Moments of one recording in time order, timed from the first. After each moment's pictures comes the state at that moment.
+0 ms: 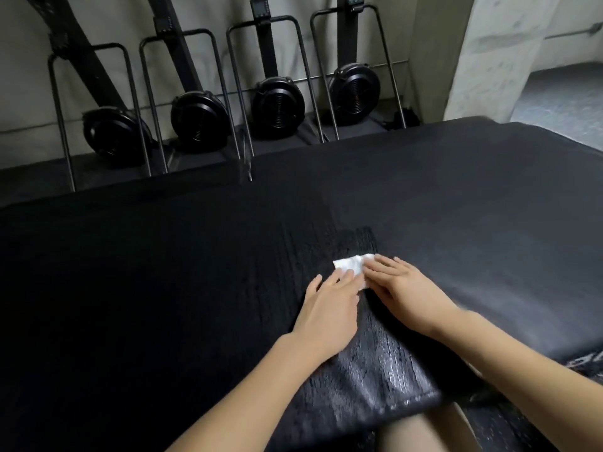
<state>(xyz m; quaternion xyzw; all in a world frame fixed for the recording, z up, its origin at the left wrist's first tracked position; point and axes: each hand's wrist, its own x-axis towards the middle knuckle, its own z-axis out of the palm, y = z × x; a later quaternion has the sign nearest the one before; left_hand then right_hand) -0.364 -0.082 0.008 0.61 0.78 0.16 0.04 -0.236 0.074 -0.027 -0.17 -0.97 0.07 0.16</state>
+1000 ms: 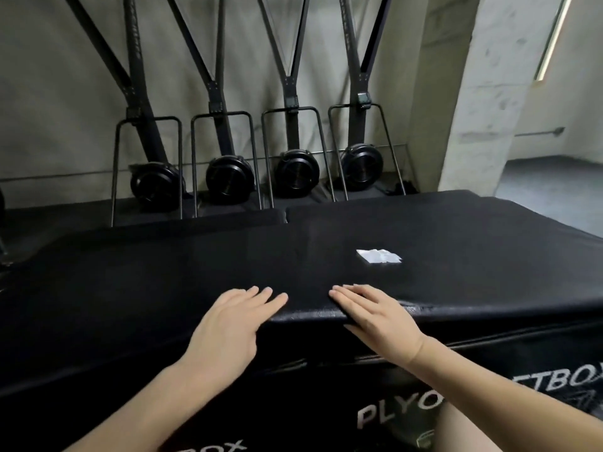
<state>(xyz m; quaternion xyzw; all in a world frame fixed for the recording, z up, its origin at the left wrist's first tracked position) -0.422 -0.350 0.122 0.60 0.77 0.12 -0.20 -0.242 -0.110 0.068 0.02 -0.94 -0.06 0.35</state>
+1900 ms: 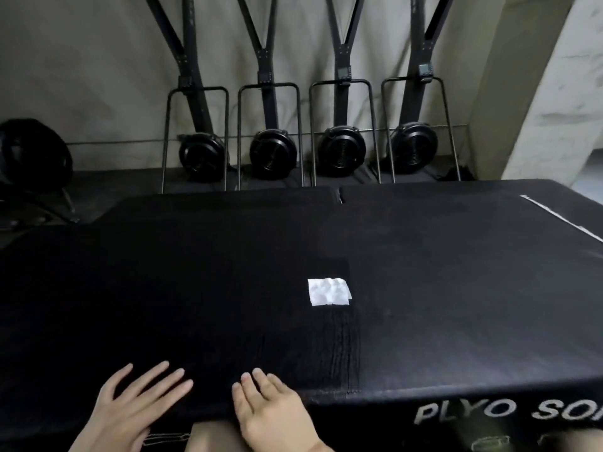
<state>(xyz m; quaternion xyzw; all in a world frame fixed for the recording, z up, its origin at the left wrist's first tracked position) -0.537 -0.601 -0.010 0.52 0.84 -0.04 -0.14 -0.387 -0.377 -0.059 0.04 -0.95 -0.05 0.30</state>
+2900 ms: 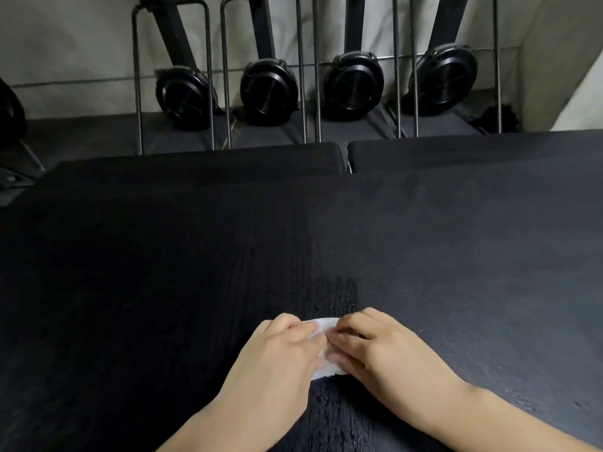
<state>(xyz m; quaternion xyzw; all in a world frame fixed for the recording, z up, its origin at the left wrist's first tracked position) -0.555 -0.271 0.014 0.60 0.79 0.11 -0.01 -0.434 -0.097 -0.006 0.02 -0.98 0.13 0.16</state>
